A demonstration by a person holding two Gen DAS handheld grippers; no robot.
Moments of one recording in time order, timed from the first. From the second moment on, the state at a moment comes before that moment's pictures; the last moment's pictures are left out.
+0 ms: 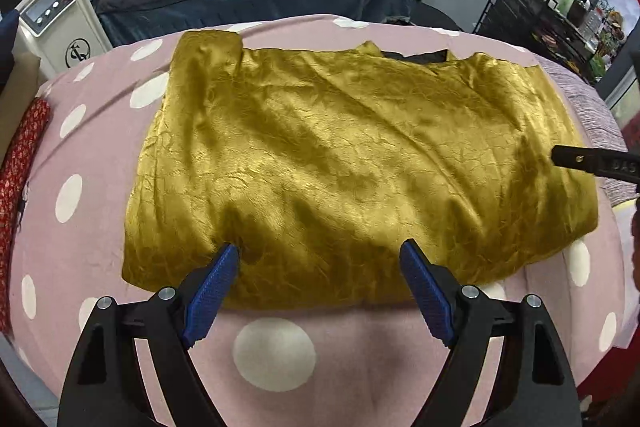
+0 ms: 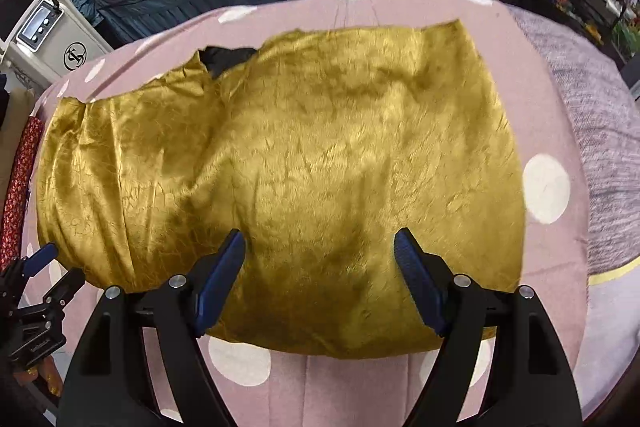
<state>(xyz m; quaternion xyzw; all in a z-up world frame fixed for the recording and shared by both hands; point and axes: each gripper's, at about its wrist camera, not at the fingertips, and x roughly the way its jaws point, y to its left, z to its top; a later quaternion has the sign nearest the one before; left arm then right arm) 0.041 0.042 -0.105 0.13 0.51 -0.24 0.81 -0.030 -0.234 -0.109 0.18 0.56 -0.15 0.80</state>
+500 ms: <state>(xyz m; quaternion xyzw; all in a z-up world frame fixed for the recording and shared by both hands) 0.111 0.006 -0.140 0.19 0.53 -0.23 0.79 -0.068 -0.272 -0.159 0.22 0.60 -0.21 0.74</state>
